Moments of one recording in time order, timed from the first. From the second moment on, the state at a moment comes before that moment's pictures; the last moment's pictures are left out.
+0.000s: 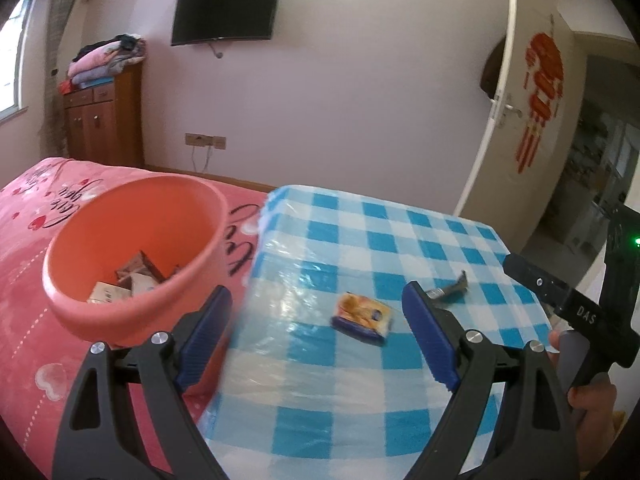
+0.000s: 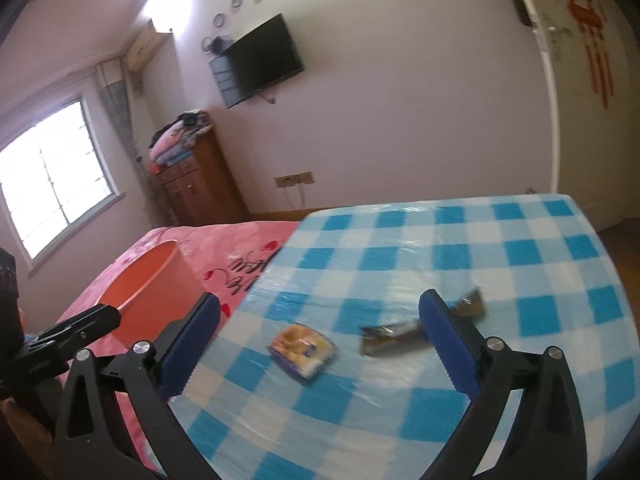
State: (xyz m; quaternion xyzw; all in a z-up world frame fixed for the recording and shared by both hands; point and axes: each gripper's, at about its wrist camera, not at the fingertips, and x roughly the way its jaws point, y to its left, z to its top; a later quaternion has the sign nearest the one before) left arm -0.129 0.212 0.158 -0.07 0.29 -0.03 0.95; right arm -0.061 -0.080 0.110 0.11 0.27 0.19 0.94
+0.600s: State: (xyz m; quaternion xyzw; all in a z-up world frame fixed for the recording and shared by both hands) left arm -0.139 0.162 0.110 -0.07 0.36 -0.10 0.93; right arm -0.093 -0.171 0.075 0.17 0.35 0.07 0.92
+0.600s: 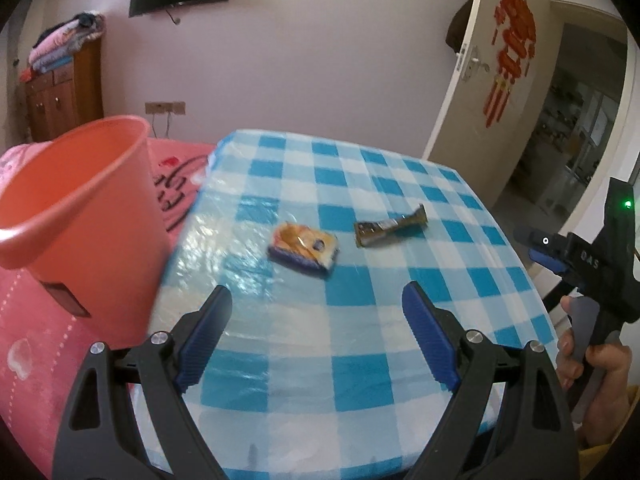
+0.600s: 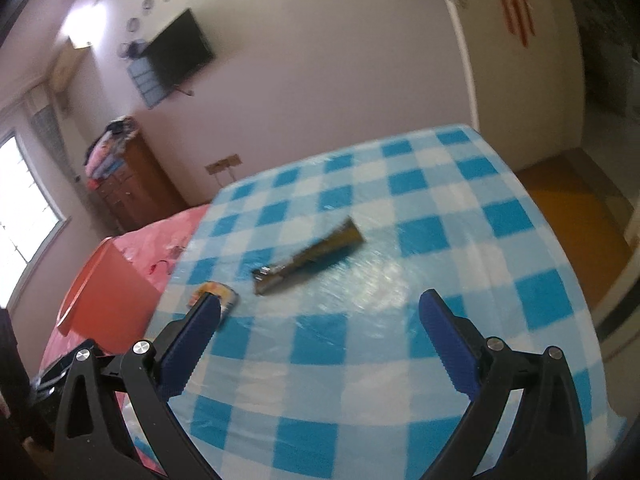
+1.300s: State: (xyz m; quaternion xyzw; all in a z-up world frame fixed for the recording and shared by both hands) left arm -0.035 0.145 0.040 -0.17 0.46 -0.06 0.87; right arm -0.029 -0.165 0.032 0.22 0.41 0.11 0.88
